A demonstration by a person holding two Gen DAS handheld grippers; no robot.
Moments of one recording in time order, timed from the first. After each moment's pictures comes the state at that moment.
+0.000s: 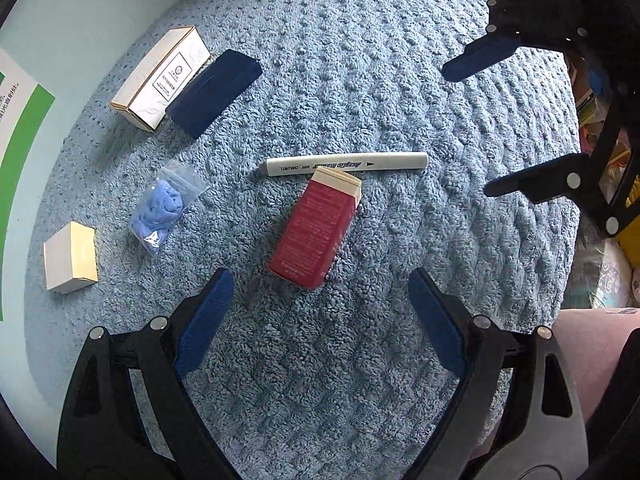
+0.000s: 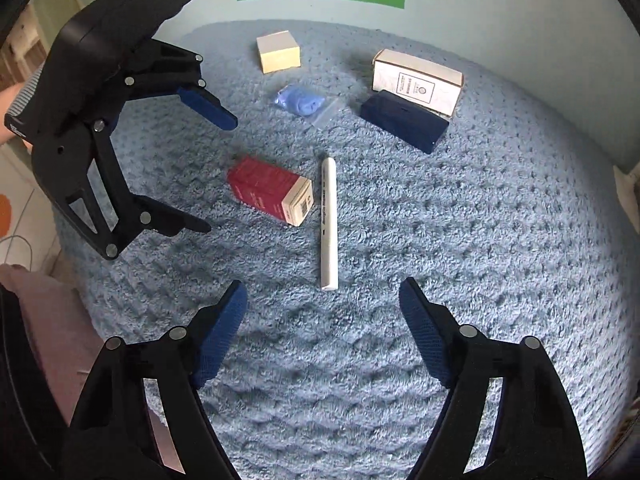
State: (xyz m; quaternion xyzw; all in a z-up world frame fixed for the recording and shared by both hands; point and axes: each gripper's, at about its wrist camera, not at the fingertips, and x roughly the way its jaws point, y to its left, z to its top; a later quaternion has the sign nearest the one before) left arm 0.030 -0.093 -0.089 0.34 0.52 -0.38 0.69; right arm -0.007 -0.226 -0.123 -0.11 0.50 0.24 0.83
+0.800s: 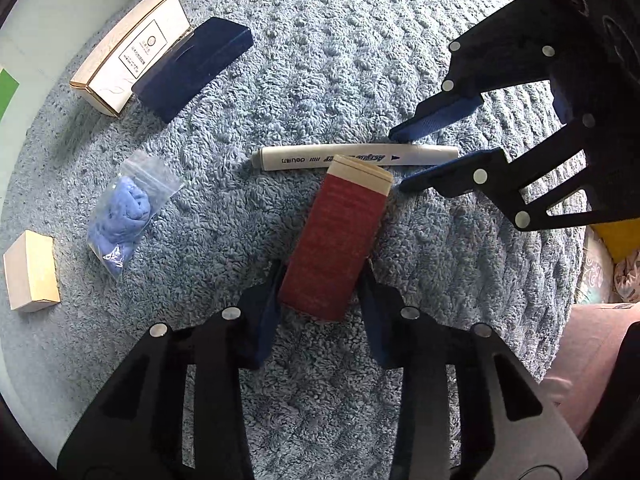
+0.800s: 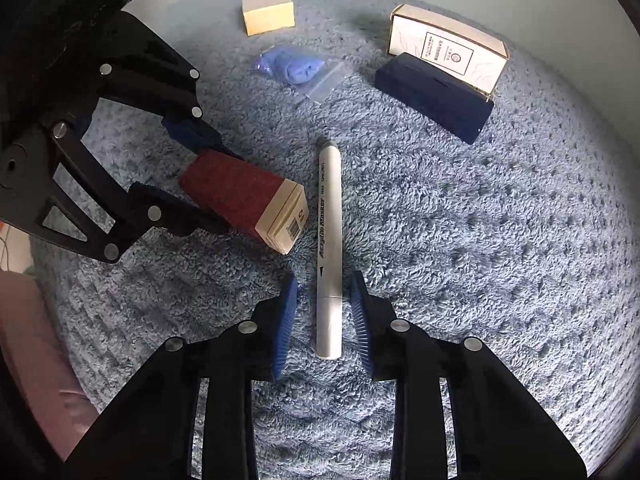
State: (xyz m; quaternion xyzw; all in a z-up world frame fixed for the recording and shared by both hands) left arm 0.067 -0.092 -0.130 0.33 0.54 -0.41 0.66; right arm 0.055 -0.180 -0.177 -0.12 0.53 0.24 0.80
